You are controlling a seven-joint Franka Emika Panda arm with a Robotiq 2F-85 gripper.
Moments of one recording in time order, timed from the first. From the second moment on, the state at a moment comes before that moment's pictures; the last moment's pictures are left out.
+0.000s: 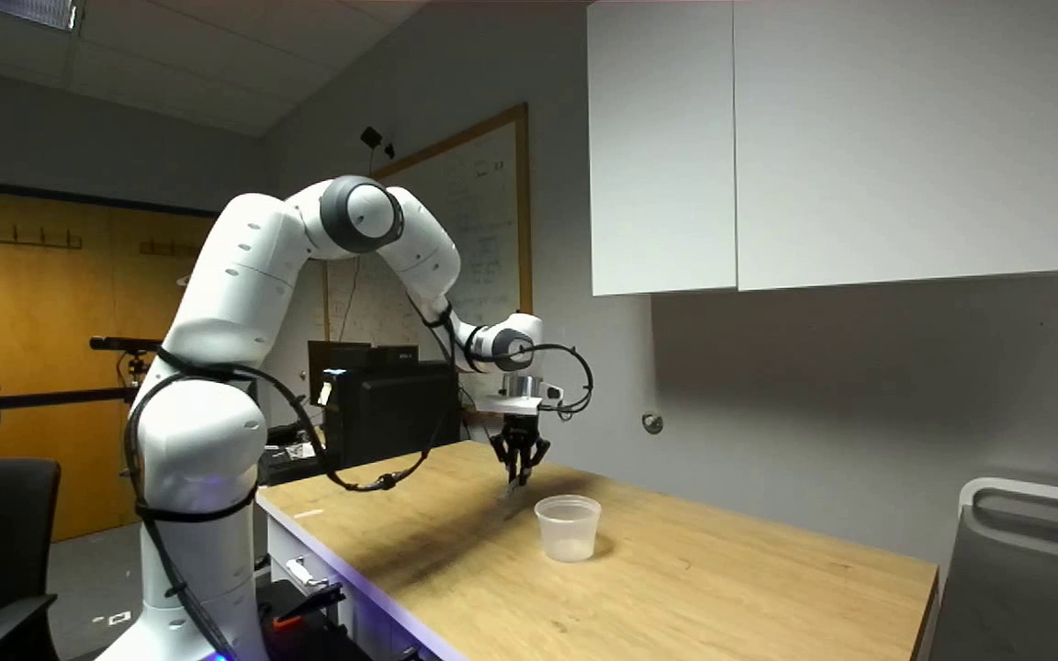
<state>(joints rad) 0.02 0.32 0.03 -2.01 -0.06 2.22 -0.25</state>
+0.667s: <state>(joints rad) -0.01 0.02 -0.05 -2.21 -0.14 2.45 0.13</state>
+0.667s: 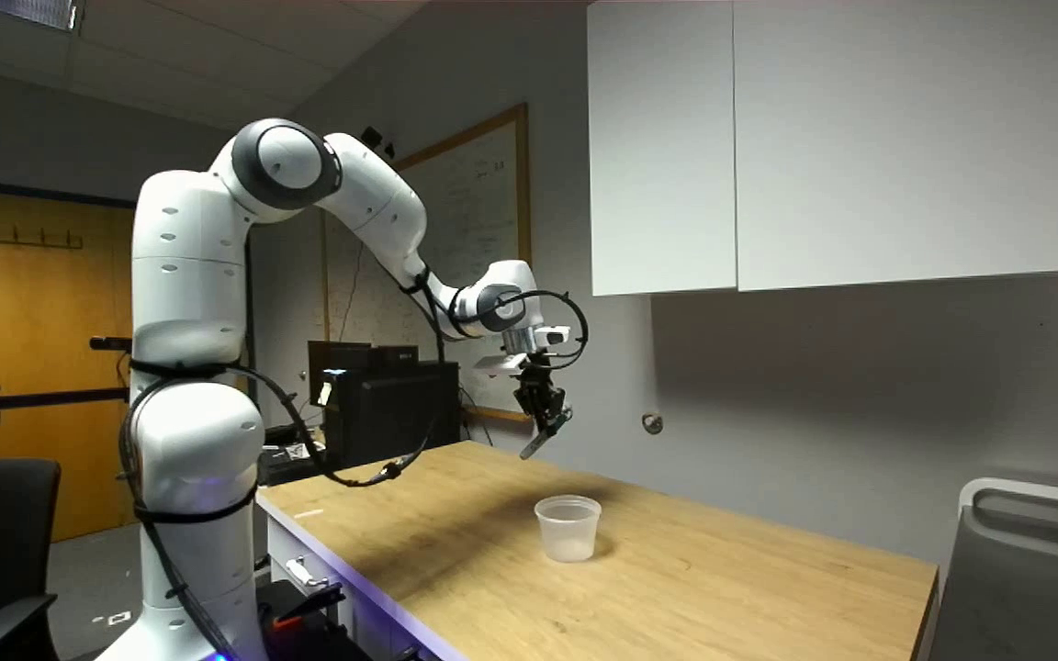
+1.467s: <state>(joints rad) -0.19 -0.10 -0.11 -2.37 -0.34 2.59 0.50</state>
